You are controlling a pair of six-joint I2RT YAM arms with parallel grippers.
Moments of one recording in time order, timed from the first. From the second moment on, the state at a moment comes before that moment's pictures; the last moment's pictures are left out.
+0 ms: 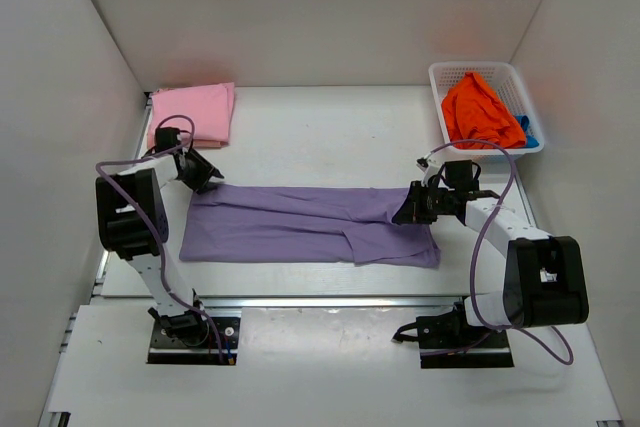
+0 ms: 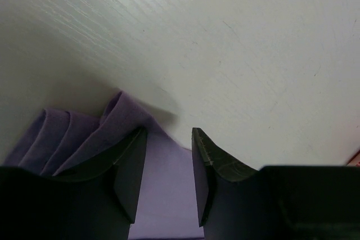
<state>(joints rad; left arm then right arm) 0.17 1.85 1.10 -0.30 0.25 -0.71 0.08 1.36 0.67 -0.29 -0.68 0.17</state>
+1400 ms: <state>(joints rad) 0.05 2.00 1.39 -0.66 -0.05 -0.41 0.06 1.36 0.65 -0.23 -0.72 0.21</state>
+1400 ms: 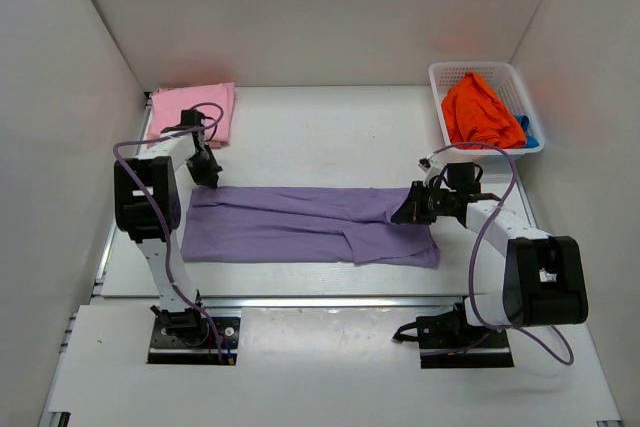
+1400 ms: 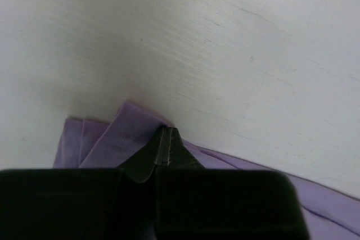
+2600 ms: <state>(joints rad) 0.03 1.68 1.17 -0.80 -0.04 -0.28 0.05 1.25 0.64 -0.29 -0.73 0.21</state>
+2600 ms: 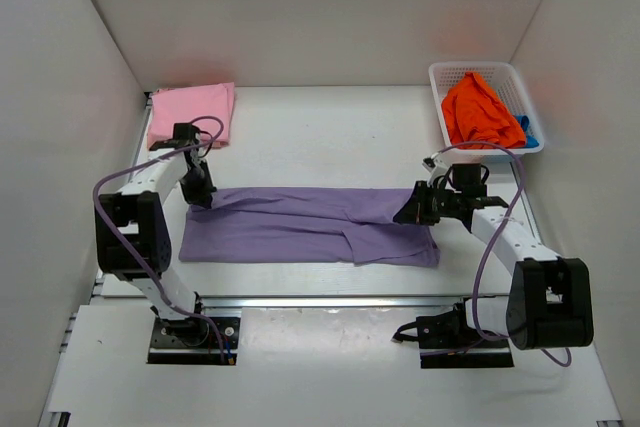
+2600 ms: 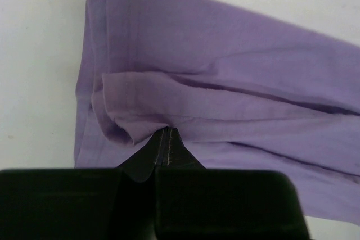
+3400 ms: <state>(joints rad) 0.10 1.65 0.98 -0.75 -0.08 -0.22 0.07 1.28 0.61 -0.47 -0.66 0.17</state>
